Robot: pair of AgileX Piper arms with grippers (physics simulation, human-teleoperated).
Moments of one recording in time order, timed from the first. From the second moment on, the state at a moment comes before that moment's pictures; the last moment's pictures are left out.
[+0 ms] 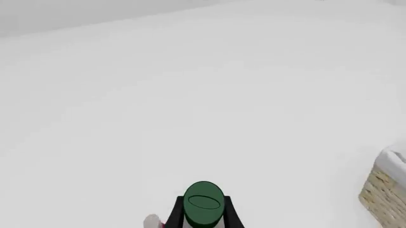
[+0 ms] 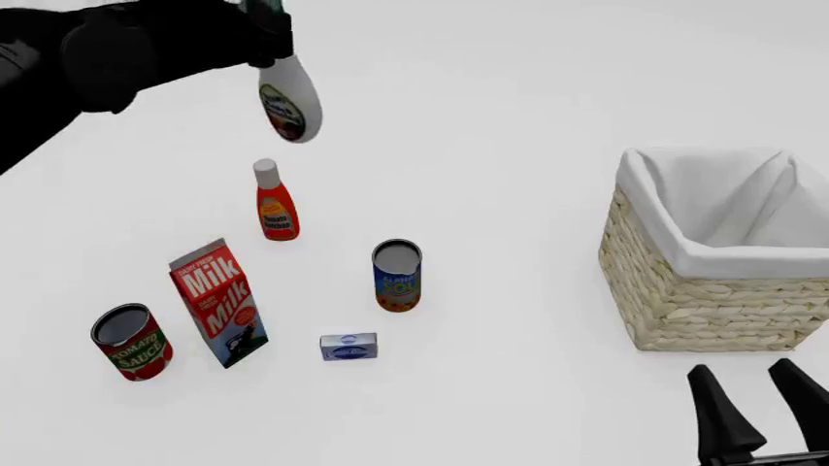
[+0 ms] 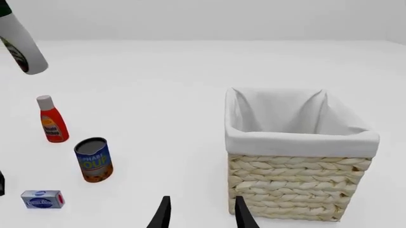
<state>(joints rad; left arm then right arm) -0.30 1.52 -1.56 0.30 0.07 0.09 0.00 0.00 0.03 0.01</state>
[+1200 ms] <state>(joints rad) -0.67 1.54 -1.33 0.12 -0.02 0.09 0.00 0.00 0.02 0.01</state>
